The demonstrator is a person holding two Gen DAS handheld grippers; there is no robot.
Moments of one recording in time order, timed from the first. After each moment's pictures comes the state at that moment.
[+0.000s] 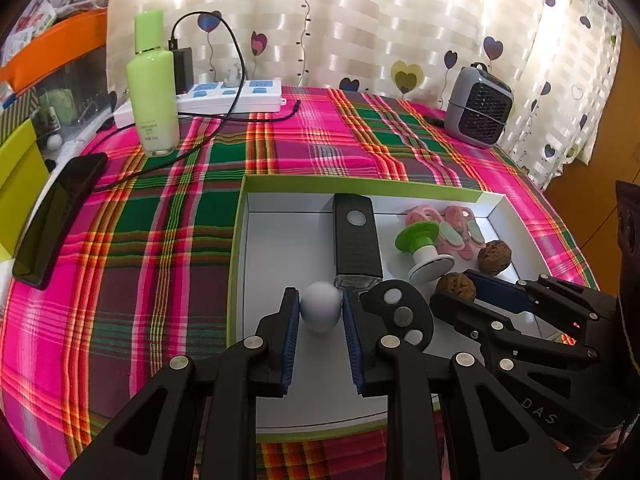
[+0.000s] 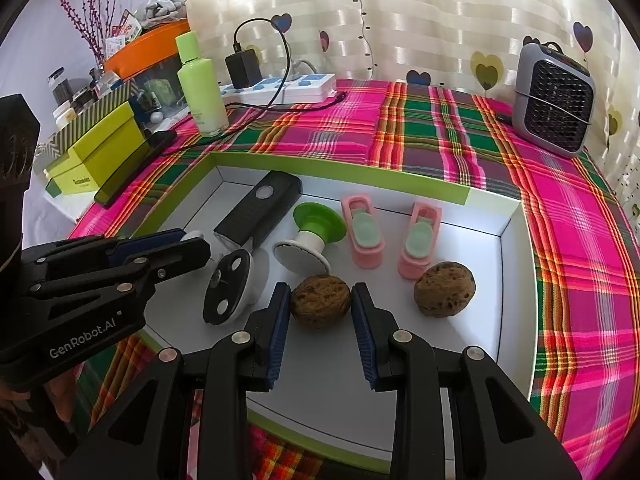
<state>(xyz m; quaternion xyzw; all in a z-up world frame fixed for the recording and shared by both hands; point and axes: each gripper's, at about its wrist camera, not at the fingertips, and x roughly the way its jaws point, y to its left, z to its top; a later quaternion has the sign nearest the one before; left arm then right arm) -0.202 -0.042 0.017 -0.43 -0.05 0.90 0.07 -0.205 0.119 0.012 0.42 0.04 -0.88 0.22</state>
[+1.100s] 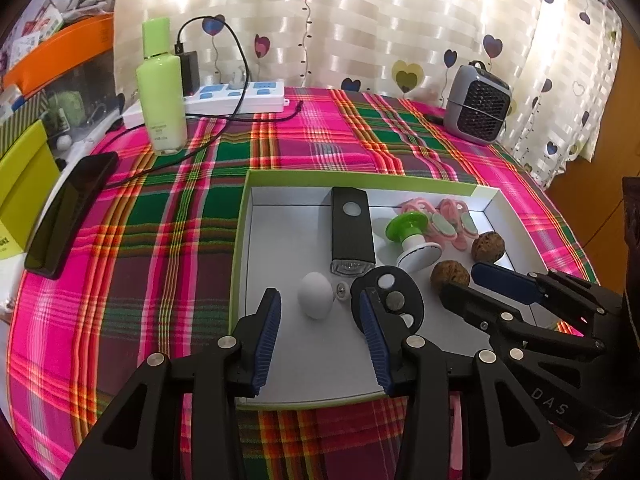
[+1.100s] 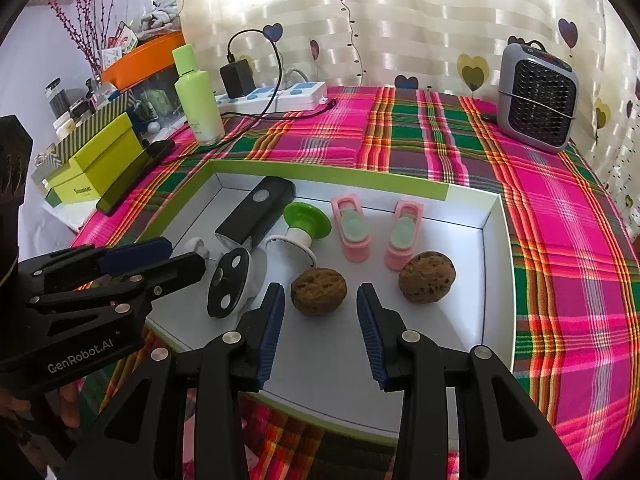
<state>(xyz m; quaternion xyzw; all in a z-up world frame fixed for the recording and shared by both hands) -0.189 -0.038 0.023 -0.43 -0.04 0.90 0.06 -0.194 0.127 0.019 0.42 0.02 -0.88 0.21</state>
